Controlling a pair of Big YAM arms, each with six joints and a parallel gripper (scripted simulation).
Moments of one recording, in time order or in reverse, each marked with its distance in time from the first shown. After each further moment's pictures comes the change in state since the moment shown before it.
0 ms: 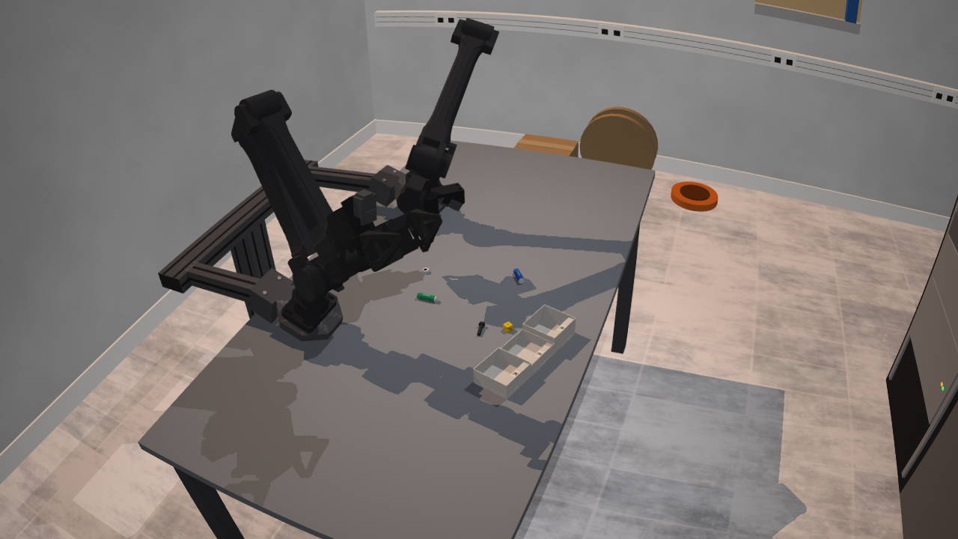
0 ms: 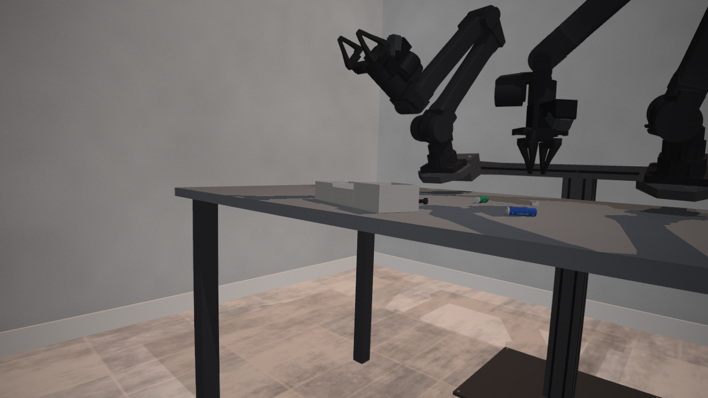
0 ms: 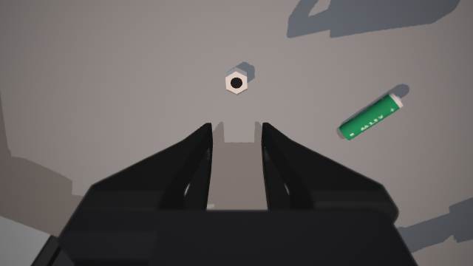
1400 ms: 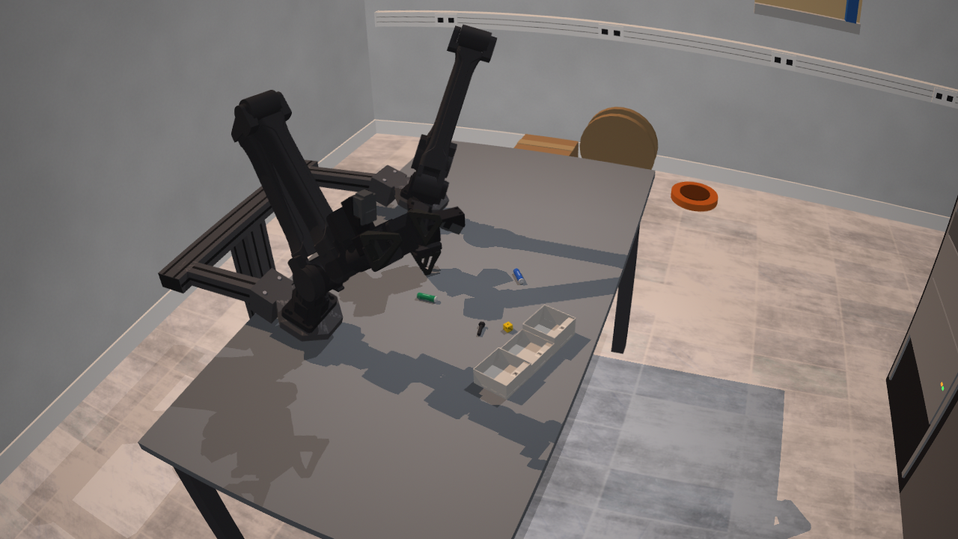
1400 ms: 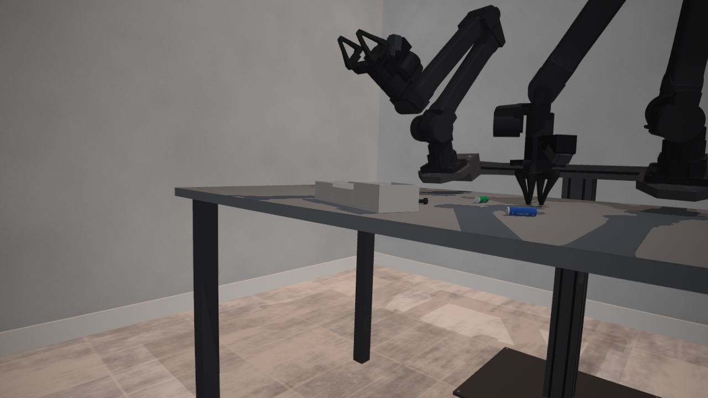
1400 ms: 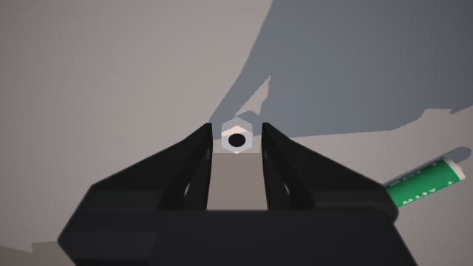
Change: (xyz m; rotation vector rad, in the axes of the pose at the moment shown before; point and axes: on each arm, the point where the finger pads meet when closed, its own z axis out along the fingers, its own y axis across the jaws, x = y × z) left arm -0.001 0.000 0.069 -0.001 -0.013 -0.050; right arm 0.000 0.000 0.000 0.000 0.000 0.000
